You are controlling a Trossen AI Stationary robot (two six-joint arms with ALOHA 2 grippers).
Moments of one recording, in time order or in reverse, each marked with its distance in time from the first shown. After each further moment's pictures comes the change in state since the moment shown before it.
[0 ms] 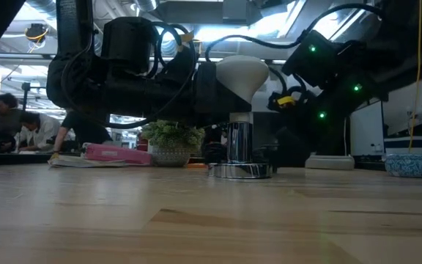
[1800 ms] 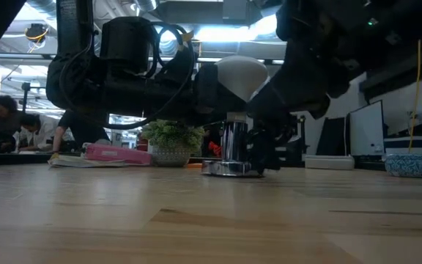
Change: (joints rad) left arm 0.003 0.001 -0.002 0.028 -0.054 0.027; right arm 0.437 0.003 0.188 0.055 -0.022 0.342
